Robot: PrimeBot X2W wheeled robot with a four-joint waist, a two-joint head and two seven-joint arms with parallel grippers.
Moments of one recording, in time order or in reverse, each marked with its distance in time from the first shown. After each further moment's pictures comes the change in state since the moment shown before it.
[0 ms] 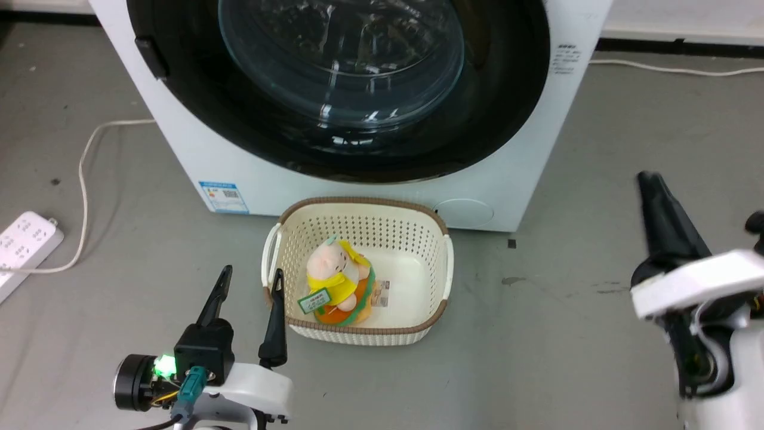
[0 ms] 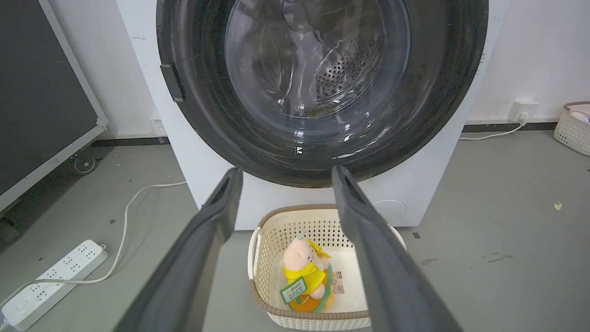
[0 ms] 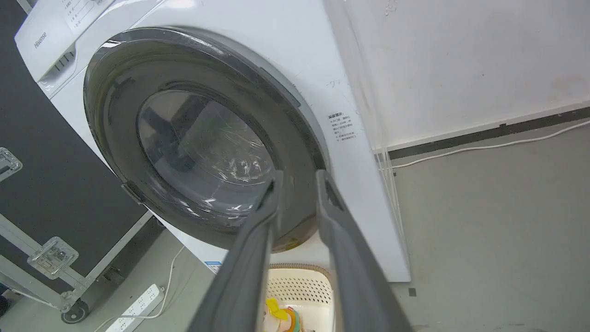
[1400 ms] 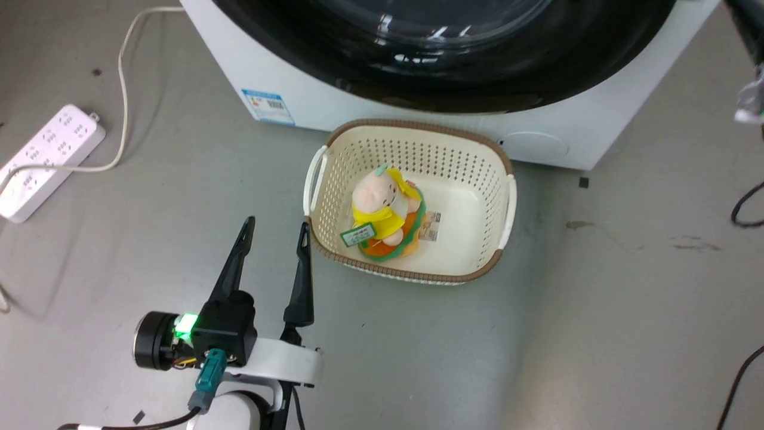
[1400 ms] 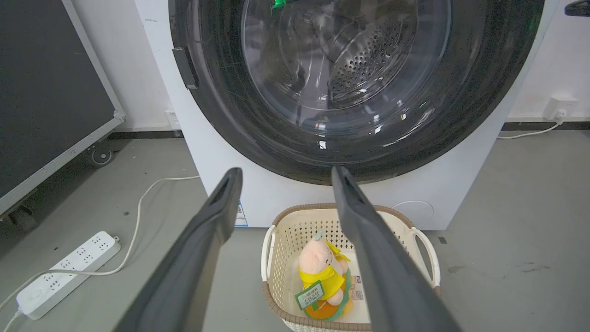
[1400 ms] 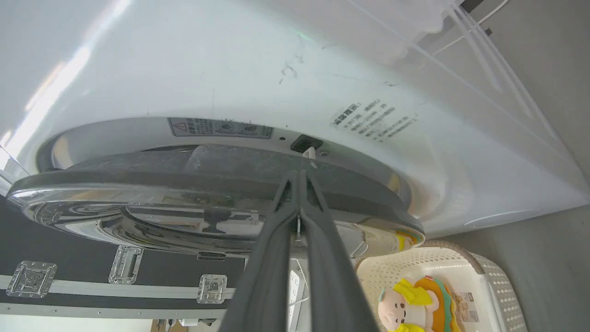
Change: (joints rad) left arm -0.095 0.000 -0.092 -0.026 -0.018 0.050 -0.087; right arm -0.835 -0.152 -0.222 0.845 0.439 -0.002 0.350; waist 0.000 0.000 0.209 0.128
